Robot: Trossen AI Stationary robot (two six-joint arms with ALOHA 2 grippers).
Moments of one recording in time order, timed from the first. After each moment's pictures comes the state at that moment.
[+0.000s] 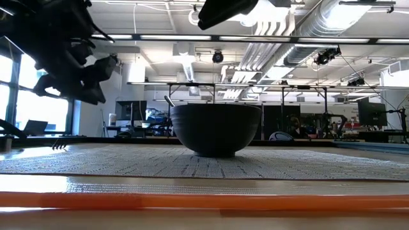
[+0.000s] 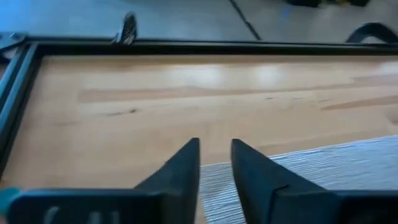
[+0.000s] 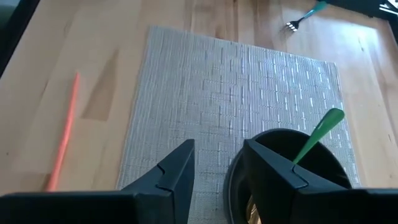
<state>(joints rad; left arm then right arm) -0.14 0.98 0.45 -0.59 -1.03 -1.35 0.40 1.81 1.51 -0.55 0.37 0.13</state>
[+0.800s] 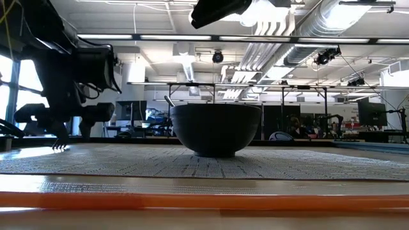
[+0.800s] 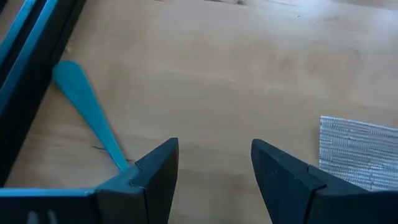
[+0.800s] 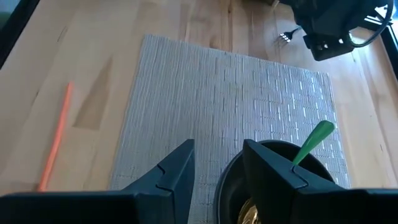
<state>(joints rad) 0.12 1.31 0.44 -0.60 -0.68 -1.61 0.38 1.81 1.51 -0.52 0.37 0.09</state>
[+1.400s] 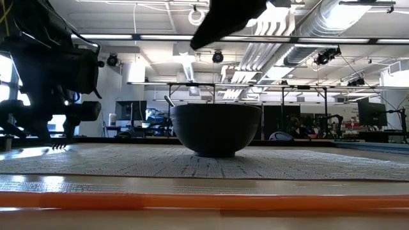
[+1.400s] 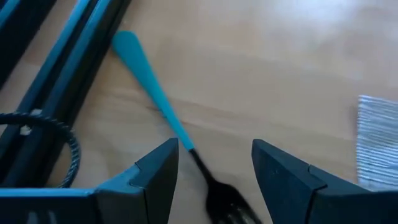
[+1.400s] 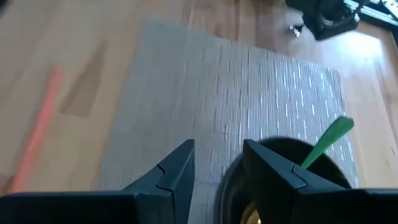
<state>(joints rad) -0.05 1.32 0.44 -0.81 -0.67 -1.94 0.36 1.83 1.41 -0.41 0.36 0.03</state>
